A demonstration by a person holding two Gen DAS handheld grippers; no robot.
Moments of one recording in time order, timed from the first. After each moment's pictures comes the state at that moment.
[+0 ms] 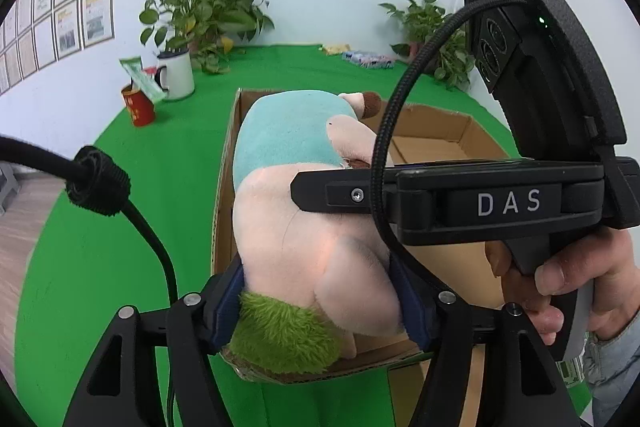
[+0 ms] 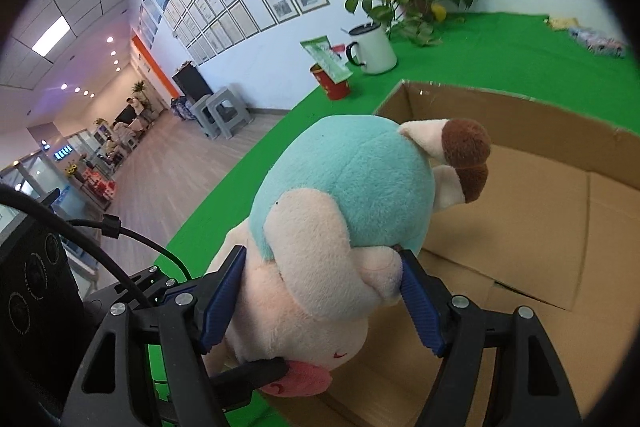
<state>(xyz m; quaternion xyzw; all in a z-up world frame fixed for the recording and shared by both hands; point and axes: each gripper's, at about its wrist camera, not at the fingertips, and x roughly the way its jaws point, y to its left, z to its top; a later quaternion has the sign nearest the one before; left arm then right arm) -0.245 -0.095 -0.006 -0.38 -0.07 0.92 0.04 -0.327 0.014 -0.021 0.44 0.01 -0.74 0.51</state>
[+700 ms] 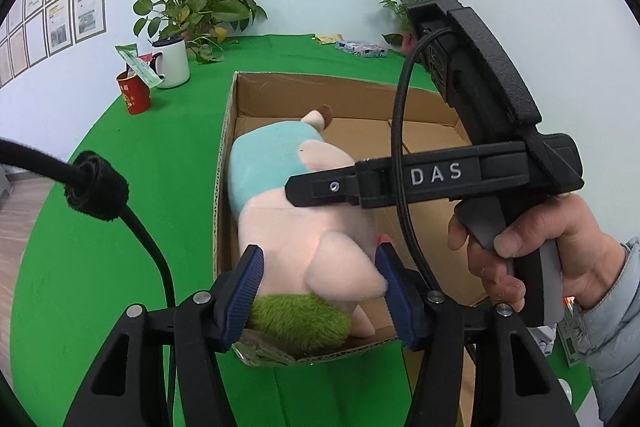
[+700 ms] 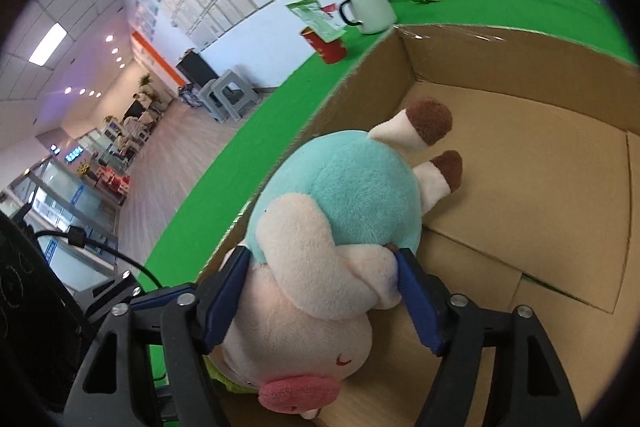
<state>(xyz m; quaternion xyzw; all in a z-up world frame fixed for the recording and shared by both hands) -0.232 -0.105 -0.019 -0.39 -0.06 0.92 0.05 -0.352 0.008 -0.057 0.49 0.00 -0.71 0.50</state>
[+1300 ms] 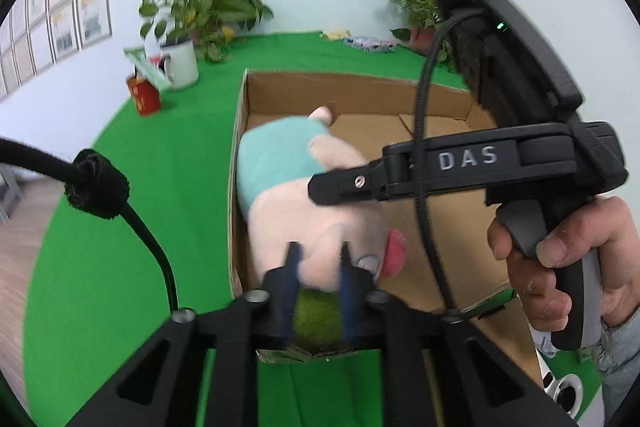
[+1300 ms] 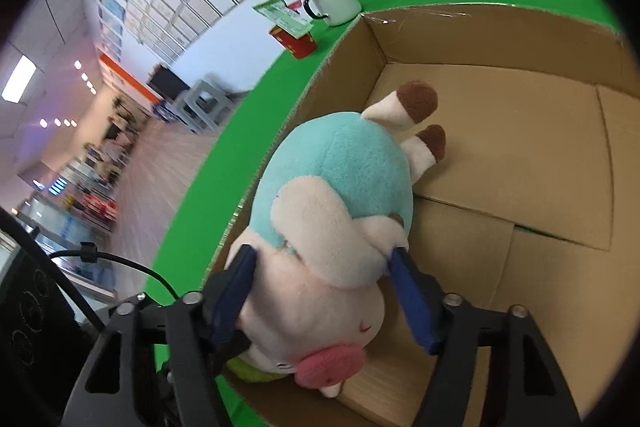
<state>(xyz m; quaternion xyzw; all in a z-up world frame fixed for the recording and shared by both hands) -0.231 -0.105 -0.013 -0.39 -0.03 0.92 0.04 -0.343 0.017 -0.054 0.52 -0.05 -0.71 0.47</state>
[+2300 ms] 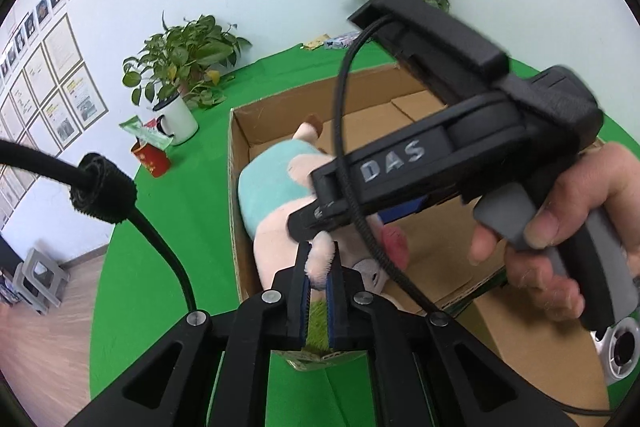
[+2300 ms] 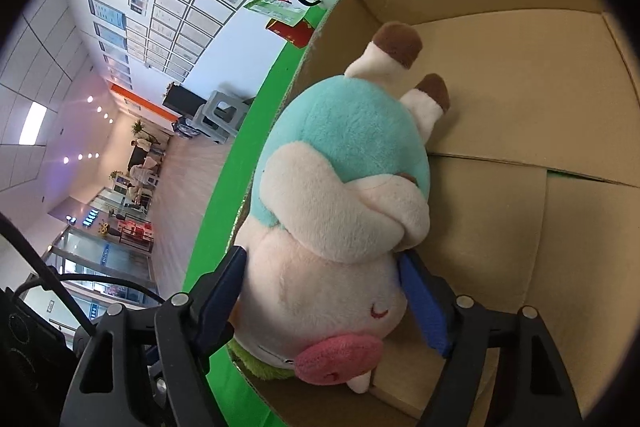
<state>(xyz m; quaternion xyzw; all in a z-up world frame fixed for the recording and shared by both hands) -0.233 -0.070 -0.013 -0.37 0.12 0.92 0.02 -0.341 0.016 -0.077 0.56 -0.10 -0.68 0.46</state>
